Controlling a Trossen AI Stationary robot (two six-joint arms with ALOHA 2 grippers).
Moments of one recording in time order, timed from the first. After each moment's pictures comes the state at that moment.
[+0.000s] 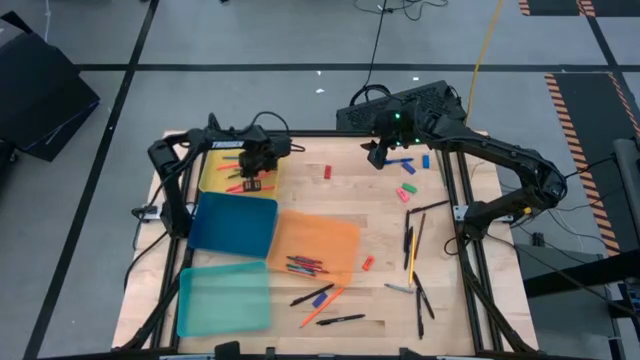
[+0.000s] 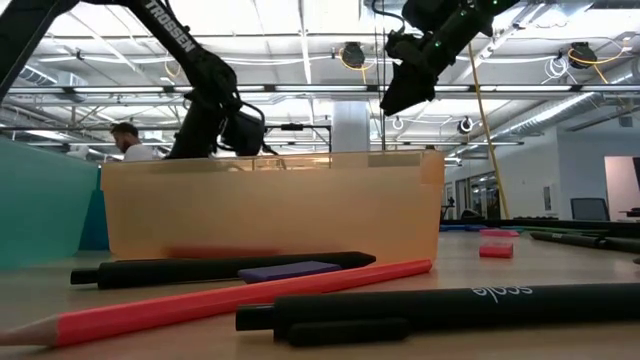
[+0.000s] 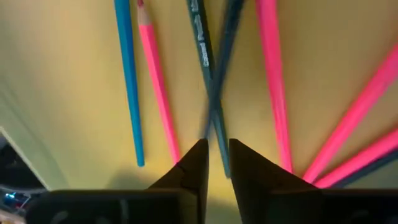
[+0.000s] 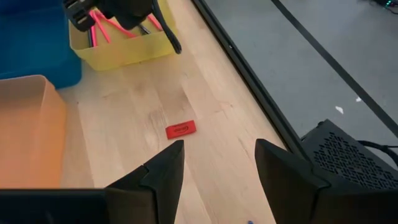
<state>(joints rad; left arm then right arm) 0.61 1.88 1.19 -1.12 -0.37 0.36 -0.59 1.38 1.18 -0.53 -0.13 -0.12</state>
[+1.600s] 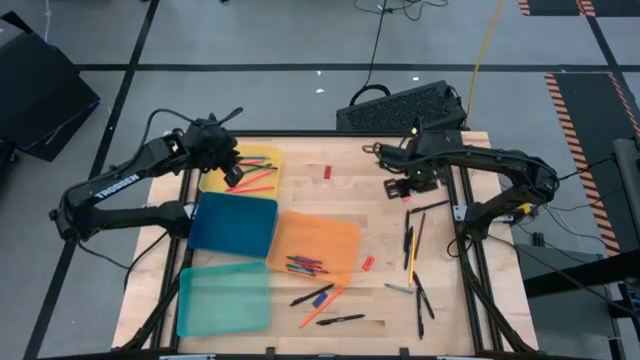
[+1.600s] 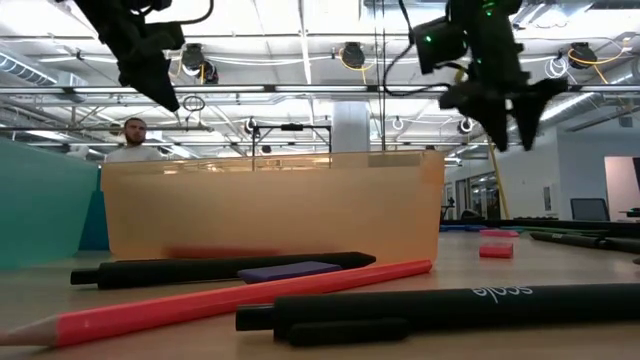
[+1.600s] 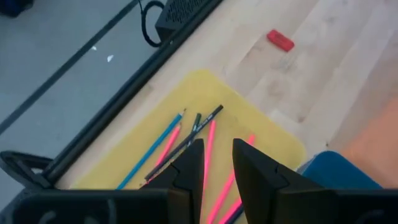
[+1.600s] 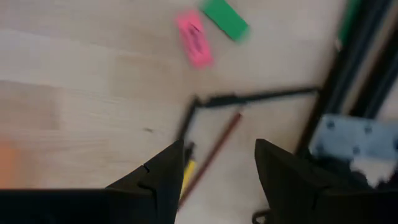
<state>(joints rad) 0.61 0.91 0.92 -0.83 -0.08 0.03 -0.37 1.46 1.15 -1.43 0.02 1.01</state>
